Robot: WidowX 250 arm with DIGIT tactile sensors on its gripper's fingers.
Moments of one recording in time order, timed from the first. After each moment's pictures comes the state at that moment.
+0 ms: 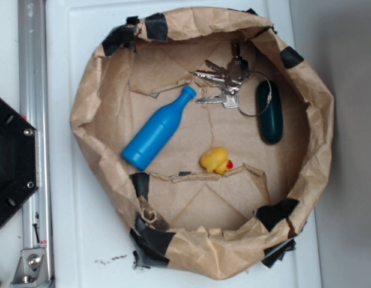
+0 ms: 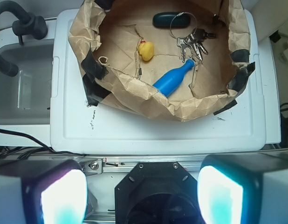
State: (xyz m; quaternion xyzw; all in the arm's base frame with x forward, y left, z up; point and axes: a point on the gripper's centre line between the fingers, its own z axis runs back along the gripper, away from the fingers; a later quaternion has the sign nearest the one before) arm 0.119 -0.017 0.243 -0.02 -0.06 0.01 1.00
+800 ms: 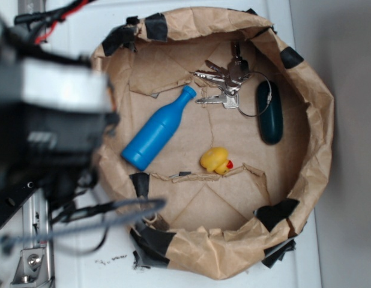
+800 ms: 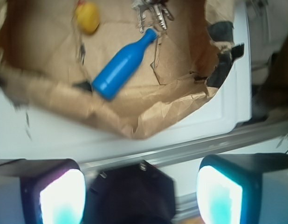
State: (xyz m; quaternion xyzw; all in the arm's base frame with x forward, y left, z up) arm 0.165 0.020 0.179 0.05 0.06 0.17 0.98
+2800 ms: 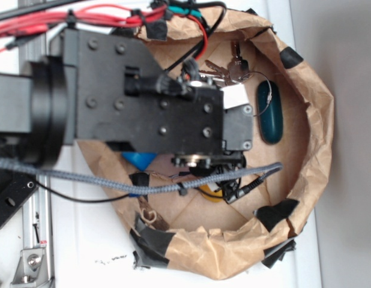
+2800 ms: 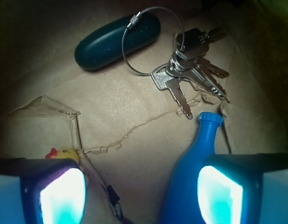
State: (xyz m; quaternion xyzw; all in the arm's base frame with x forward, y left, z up) arm 0.264 0.013 0.088 0.02 -0.07 0.27 0.96
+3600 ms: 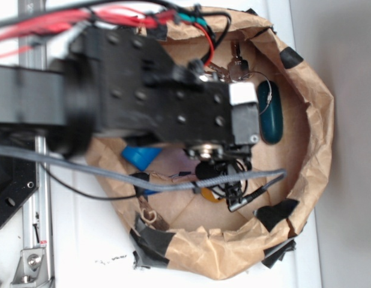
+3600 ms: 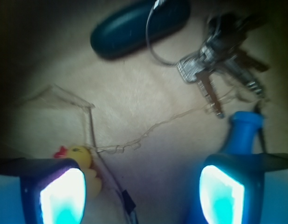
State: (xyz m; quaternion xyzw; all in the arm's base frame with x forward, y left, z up) arm 0.271 0.000 0.057 -0.01 -0.04 0.24 0.97
